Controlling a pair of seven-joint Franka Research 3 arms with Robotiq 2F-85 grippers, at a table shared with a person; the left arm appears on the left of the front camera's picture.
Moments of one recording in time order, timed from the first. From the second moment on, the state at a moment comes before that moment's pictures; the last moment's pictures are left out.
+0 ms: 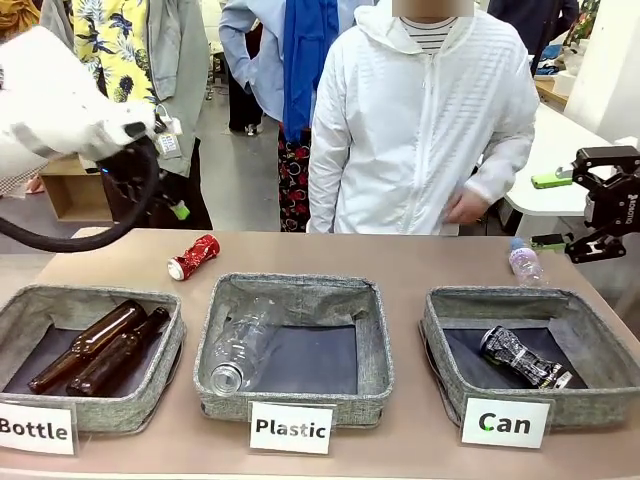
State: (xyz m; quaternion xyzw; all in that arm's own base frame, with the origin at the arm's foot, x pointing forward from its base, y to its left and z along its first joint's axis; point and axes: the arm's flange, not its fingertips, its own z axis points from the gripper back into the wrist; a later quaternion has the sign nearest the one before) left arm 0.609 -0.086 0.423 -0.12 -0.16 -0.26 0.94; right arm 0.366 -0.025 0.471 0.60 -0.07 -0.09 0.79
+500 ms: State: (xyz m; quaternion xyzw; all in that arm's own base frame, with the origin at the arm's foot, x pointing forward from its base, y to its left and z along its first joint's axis) left arm 0.669 -0.130 0.341 -0.05 -0.11 -0.31 0.94; right arm 0.366 -0.025 0.471 0.60 -0.07 -0.09 0.79
